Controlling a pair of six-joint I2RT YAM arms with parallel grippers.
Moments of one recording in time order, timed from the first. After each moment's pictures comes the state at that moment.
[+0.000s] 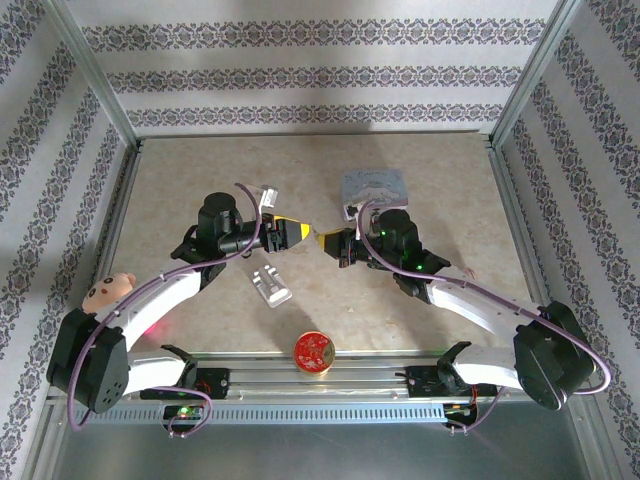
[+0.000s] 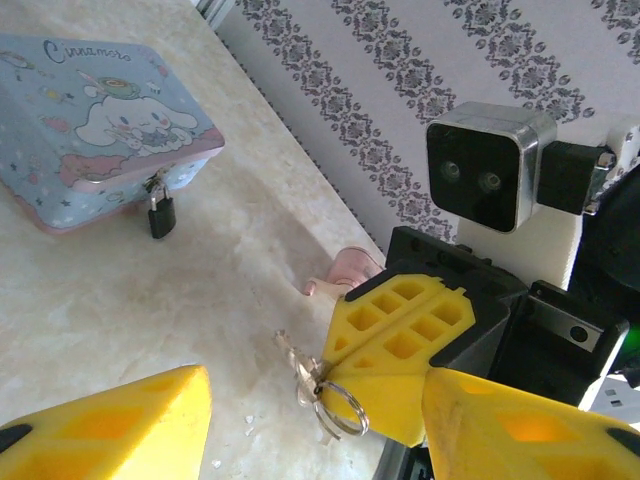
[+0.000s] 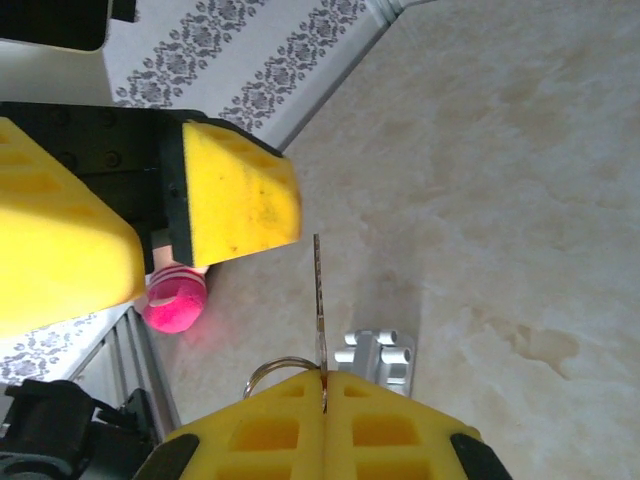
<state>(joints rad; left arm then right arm) -0.41 1.24 0.76 0.20 0.73 -0.57 0.62 1.23 0.67 0.26 -0.49 0.53</state>
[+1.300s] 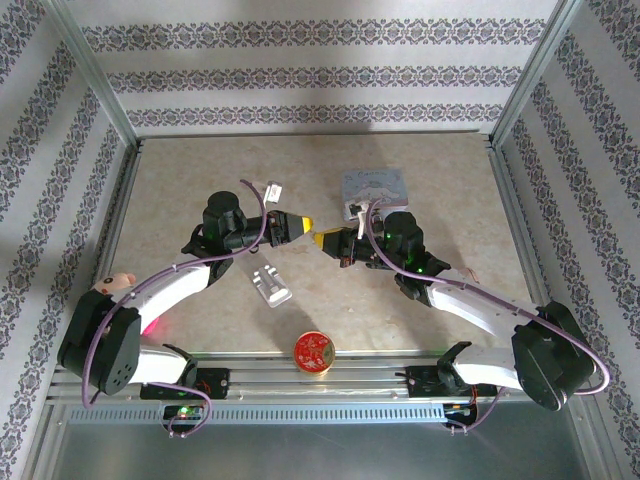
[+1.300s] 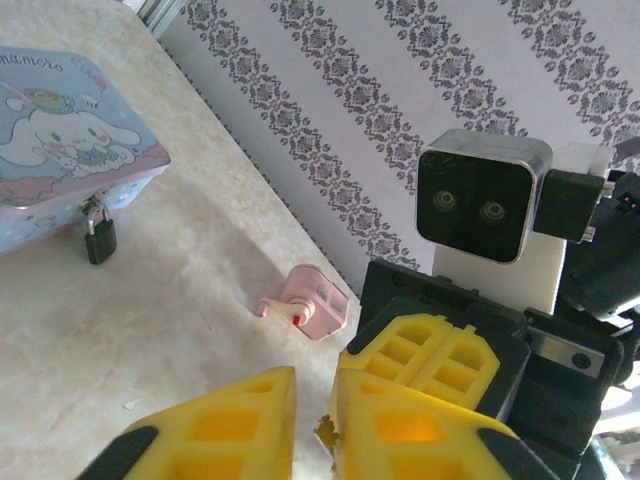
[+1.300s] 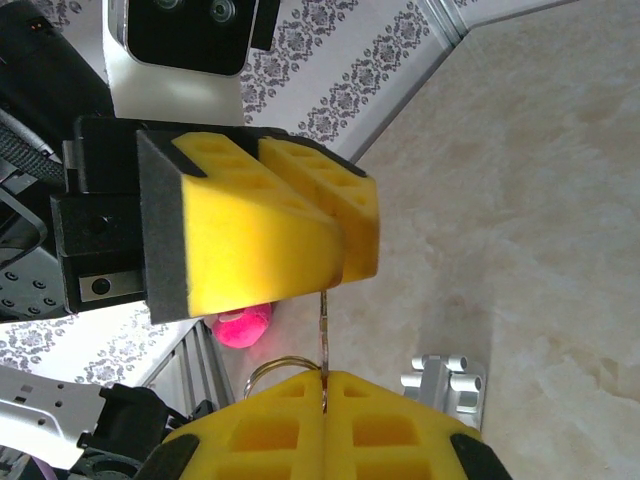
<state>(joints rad) -0.41 1.35 0.75 0.44 0.81 -0.70 0.62 1.23 0.63 0.42 -0.58 0.63</state>
